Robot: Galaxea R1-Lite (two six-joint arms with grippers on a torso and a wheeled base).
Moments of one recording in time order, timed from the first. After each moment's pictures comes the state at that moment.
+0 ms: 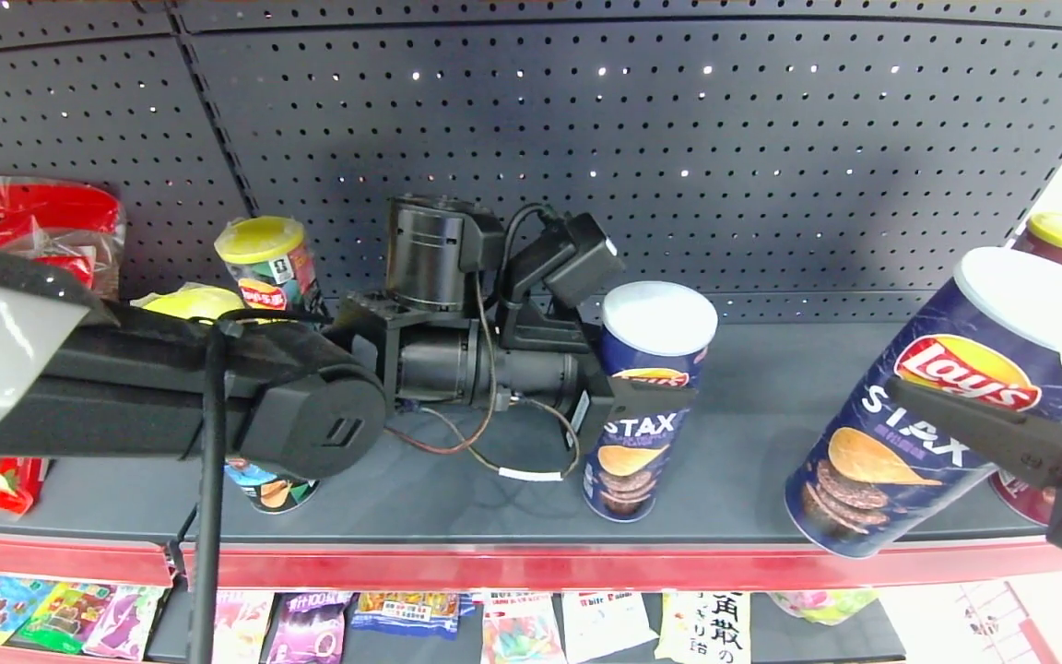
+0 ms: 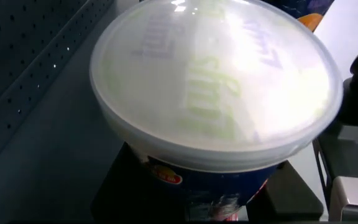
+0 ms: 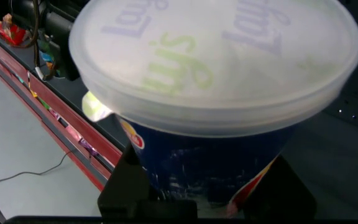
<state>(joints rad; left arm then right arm) -0.71 1.96 -1.23 -0.50 -0.69 0.25 0.38 1.06 -0.48 -0.54 0.29 -0.08</state>
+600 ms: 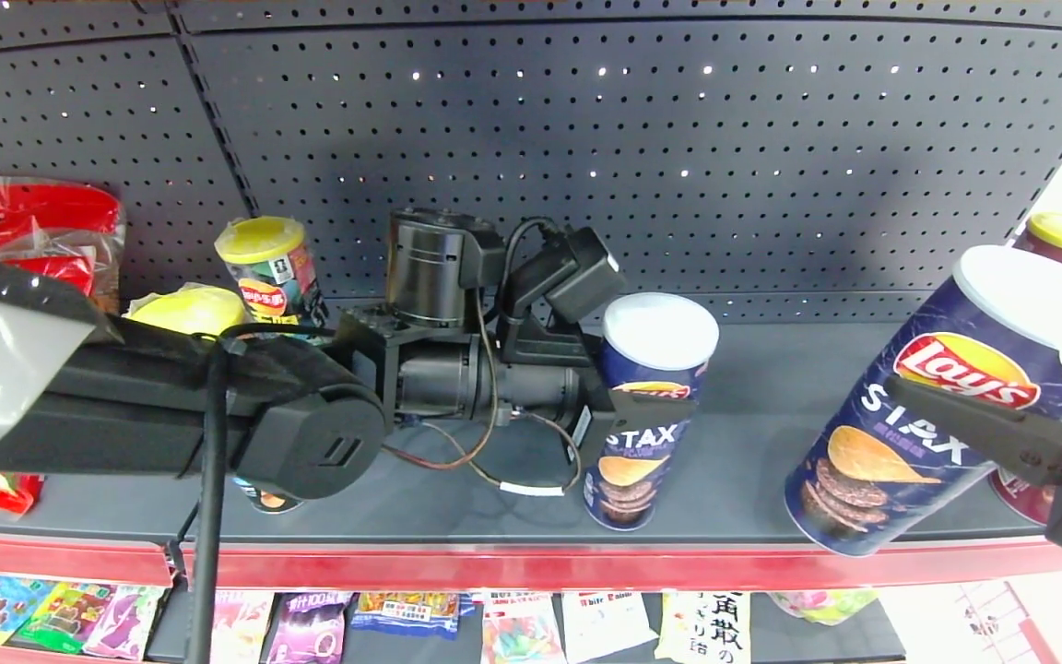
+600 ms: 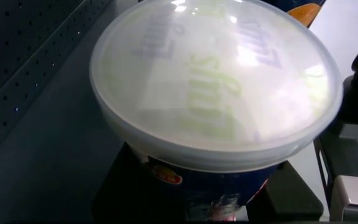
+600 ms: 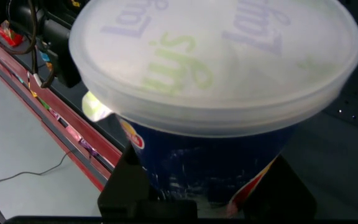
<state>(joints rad) -0.72 1.96 -1.19 -0.54 -0.67 0.25 0.38 1.06 -0.48 -0.54 0.29 -0.08</state>
